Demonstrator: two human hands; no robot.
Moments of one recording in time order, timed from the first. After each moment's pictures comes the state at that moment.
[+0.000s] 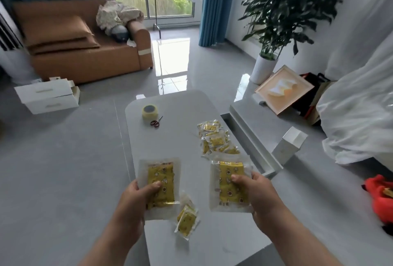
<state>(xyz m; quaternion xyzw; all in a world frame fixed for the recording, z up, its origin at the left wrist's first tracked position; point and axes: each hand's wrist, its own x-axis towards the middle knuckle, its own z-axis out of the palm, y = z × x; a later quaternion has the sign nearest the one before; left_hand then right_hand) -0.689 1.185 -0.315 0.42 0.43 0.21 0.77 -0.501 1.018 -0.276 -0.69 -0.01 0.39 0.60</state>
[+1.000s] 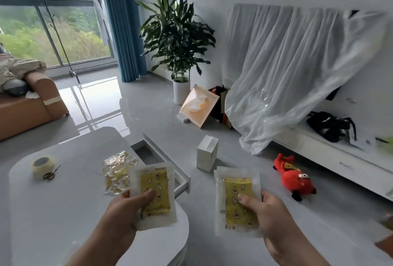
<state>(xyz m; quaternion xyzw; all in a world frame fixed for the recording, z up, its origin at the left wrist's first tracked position) -0.441 0.847 -0.226 0.46 0.30 0.09 0.83 -0.342 0.592 -0.203 -0.65 0.06 0.25 0.71</state>
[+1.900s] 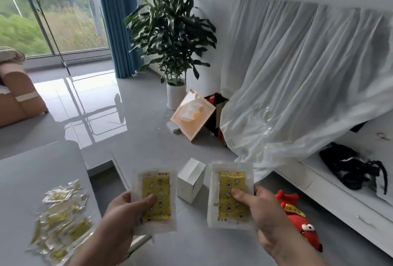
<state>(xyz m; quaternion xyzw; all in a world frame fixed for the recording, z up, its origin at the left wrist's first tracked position) -0.048 0.818 -0.237 0.47 0.35 0.10 0.81 0.078 0.594 -0.205 -0.68 0.03 0.28 0.68</state>
